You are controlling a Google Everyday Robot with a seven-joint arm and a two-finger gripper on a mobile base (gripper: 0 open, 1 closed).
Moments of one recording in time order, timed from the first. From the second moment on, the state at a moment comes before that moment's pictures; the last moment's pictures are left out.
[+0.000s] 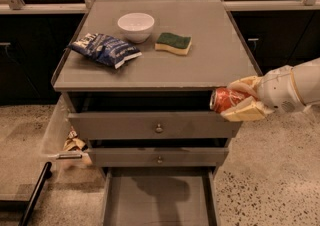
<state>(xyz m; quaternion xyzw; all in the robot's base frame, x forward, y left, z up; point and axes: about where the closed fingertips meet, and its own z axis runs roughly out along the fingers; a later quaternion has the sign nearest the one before) 0.486 -0.195 0.839 -0.56 0.73 0.17 0.36</state>
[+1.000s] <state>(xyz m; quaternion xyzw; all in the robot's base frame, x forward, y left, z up) 0.476 -0.158 0.651 -0.53 0.76 0.22 0.31</state>
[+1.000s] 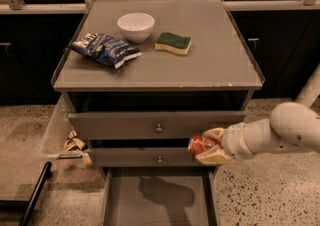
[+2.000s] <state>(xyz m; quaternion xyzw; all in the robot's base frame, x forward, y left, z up) 0.470 -0.157 0.566 -0.53 0.75 0.23 0.32</state>
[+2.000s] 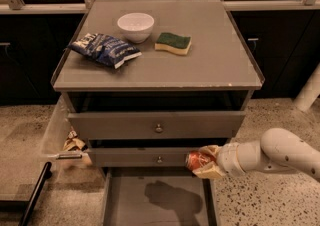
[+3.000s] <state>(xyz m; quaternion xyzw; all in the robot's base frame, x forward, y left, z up) 0.472 -0.165 0.455 -0.53 0.76 0.22 0.31</state>
